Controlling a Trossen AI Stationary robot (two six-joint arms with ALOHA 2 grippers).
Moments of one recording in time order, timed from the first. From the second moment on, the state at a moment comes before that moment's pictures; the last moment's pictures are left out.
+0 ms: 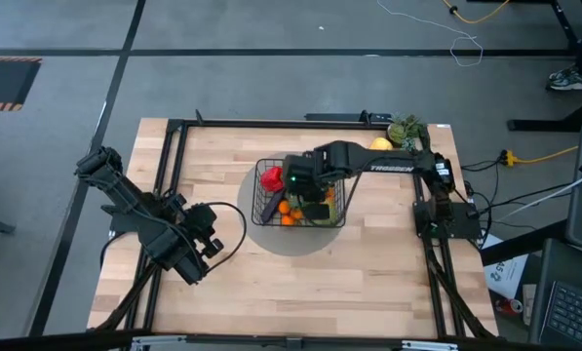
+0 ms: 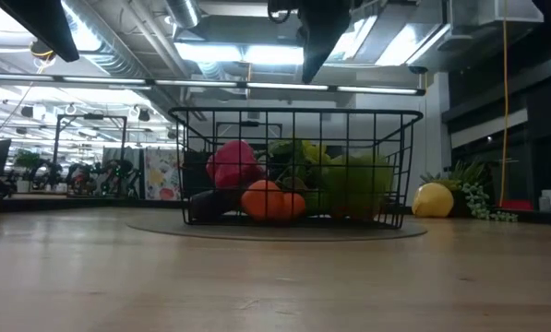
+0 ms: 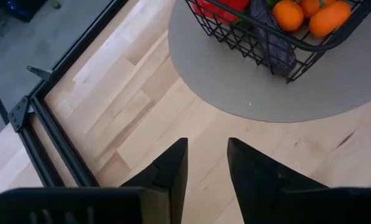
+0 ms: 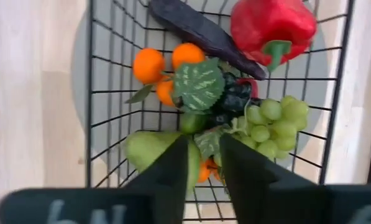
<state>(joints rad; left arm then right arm) -0.74 1.44 1.21 -1.57 -0.74 -1.54 -0.01 1.98 2.04 -1.34 0.08 -0.09</state>
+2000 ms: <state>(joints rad) -0.68 1.44 1.21 -1.55 -0.74 -1.54 -0.71 1.53 1.23 -0.97 0.29 0.10</state>
